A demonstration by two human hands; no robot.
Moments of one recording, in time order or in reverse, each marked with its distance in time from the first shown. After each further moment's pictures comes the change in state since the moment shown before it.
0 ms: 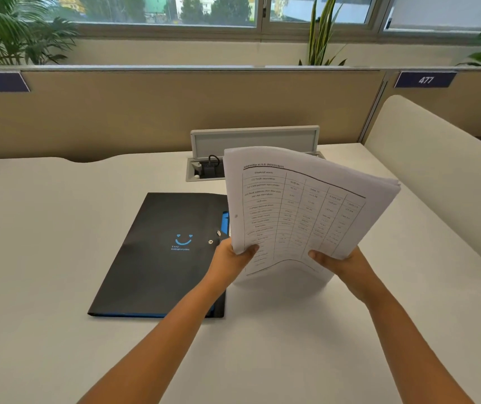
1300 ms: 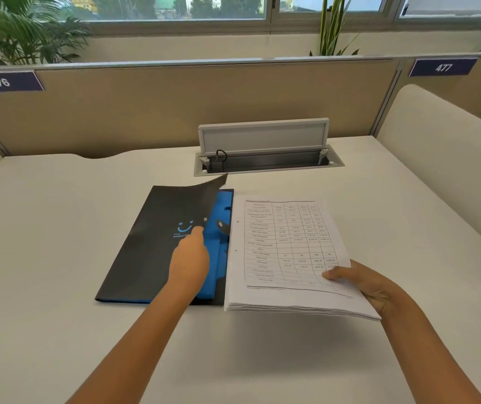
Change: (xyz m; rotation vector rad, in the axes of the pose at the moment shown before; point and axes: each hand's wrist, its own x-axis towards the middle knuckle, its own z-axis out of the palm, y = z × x) left_hand -0.020 0.000 -0.061 0.932 0.290 -0.109; right_hand -0.014 0.017 -0.012 0.456 -0.199 0.670
